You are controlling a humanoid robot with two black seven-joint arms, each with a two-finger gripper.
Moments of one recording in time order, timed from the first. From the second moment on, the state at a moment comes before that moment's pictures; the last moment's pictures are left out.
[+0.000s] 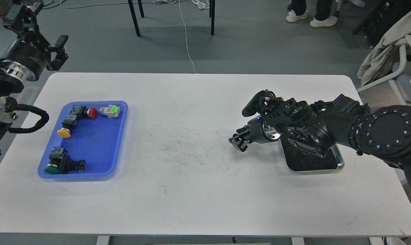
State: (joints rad) left arm -0.92 0.59 -0.46 -0.60 0.02 -0.37 -0.46; right arm 1.29 0.00 -0.84 0.59 -1.14 0.07 0.43
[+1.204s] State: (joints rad) left arm -0.90 0.60 -0.46 -0.60 0.02 -0.37 -0.46; right arm 1.41 -0.09 -0.84 0.56 -1.13 0.09 0.49
